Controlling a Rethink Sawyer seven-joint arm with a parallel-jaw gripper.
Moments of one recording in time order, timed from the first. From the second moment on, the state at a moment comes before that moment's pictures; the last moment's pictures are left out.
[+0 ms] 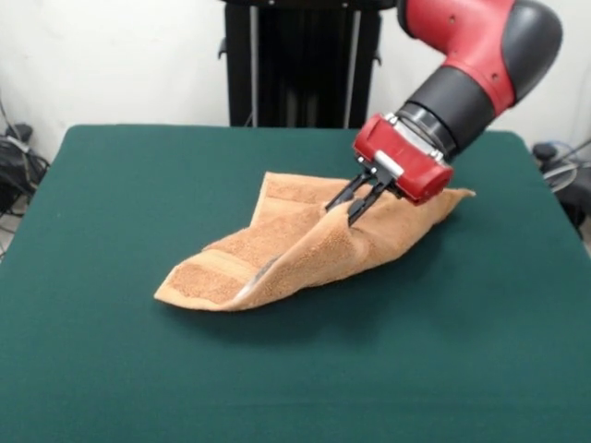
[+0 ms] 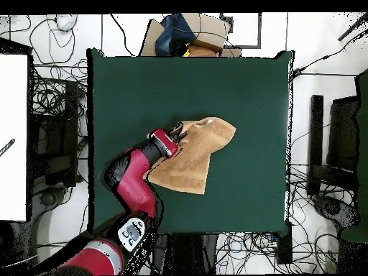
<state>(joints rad) 0.42 -0.34 -0.24 1.93 1.23 -0.80 1.52</state>
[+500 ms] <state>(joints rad) 0.37 -0.46 -0.26 1.92 1.17 -0.49 1.52</state>
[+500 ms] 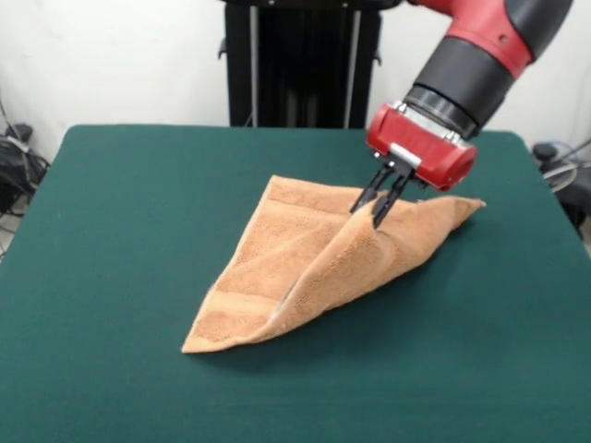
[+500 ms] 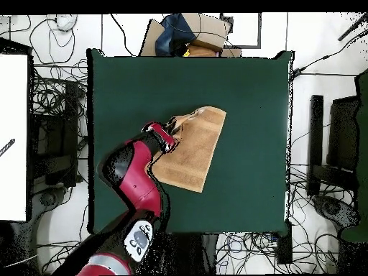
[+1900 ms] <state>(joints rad) 0.56 -0.20 -0.64 1.68 0.84 0.25 1.51</state>
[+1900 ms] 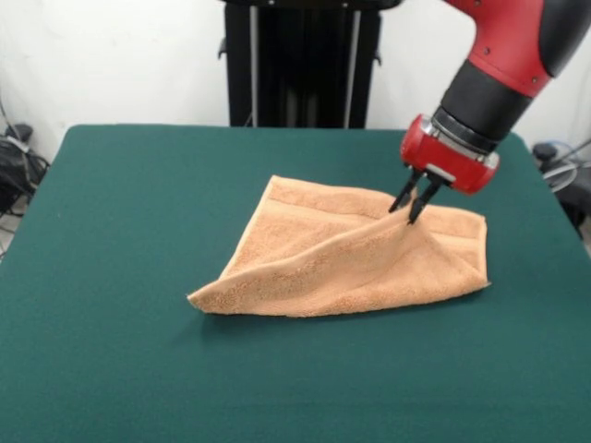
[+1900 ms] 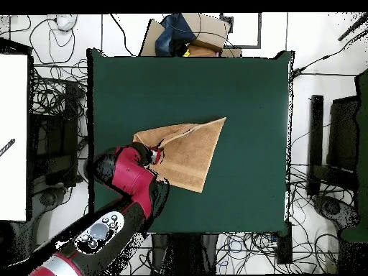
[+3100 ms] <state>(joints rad) 0.49 -0.22 -0.64 1.60 0.68 0.47 1.51</state>
